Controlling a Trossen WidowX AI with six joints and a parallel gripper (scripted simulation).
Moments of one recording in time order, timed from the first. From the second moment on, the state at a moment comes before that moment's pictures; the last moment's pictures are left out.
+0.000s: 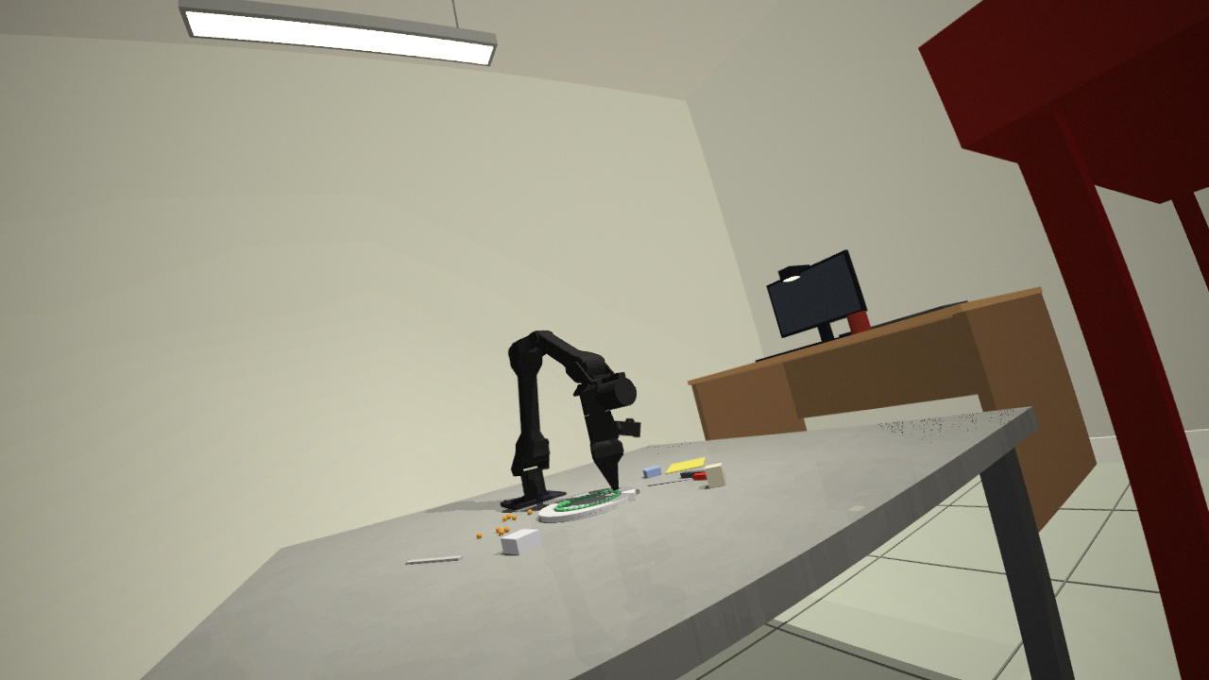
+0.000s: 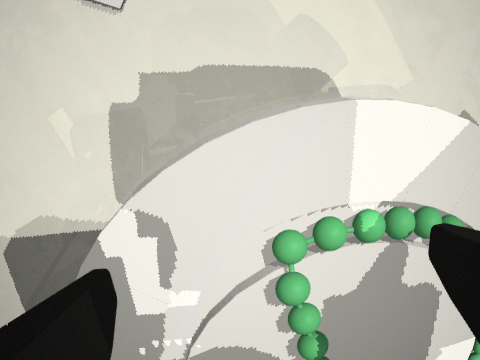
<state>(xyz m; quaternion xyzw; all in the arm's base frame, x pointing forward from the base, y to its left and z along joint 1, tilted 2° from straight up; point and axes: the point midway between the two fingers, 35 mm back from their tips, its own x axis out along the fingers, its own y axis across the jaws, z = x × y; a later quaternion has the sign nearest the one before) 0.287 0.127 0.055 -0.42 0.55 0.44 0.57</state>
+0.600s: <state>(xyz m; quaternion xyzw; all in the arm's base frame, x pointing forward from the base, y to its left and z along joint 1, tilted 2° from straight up) 0.289 0.115 0.077 -0.45 0.52 0.47 0.55</state>
